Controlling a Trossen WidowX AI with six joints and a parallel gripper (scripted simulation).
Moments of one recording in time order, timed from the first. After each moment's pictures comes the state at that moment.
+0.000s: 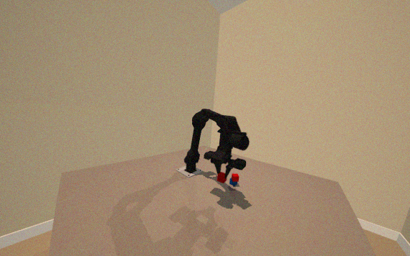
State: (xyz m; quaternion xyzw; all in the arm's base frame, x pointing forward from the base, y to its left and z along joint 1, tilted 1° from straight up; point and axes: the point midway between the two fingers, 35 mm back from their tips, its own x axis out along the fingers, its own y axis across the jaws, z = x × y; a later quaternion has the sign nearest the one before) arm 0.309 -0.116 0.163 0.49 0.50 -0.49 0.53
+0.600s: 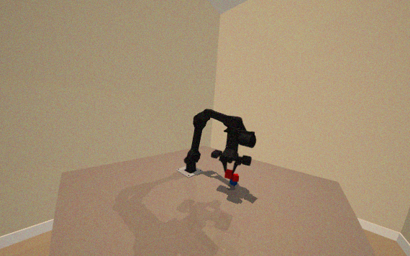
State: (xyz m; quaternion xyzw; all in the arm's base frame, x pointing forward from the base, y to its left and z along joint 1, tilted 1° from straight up) arm 0.317 -0.062 0.162 0.45 0.54 -0.44 0.56
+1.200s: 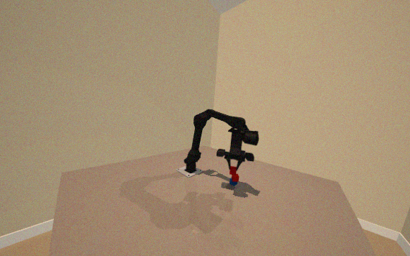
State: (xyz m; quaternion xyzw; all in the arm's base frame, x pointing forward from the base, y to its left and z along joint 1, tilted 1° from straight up) arm 0.313 -0.004 0.159 0.39 0.58 -0.38 0.60
